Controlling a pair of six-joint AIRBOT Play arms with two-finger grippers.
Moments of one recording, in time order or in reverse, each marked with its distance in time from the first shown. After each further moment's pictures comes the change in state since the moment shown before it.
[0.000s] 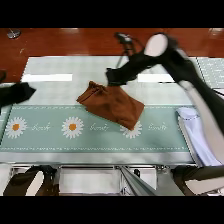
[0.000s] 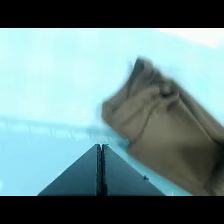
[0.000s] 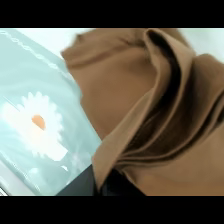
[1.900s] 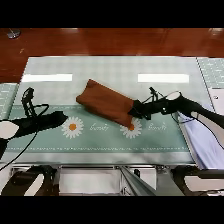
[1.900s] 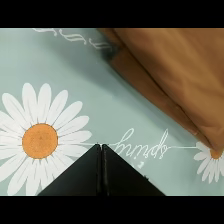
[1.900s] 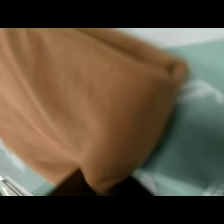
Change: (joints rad) left arm -0.215 -0.023 -0.393 -0.156 0.182 -0.034; right arm -0.293 0.119 -0.917 0.574 -0.324 -0.227
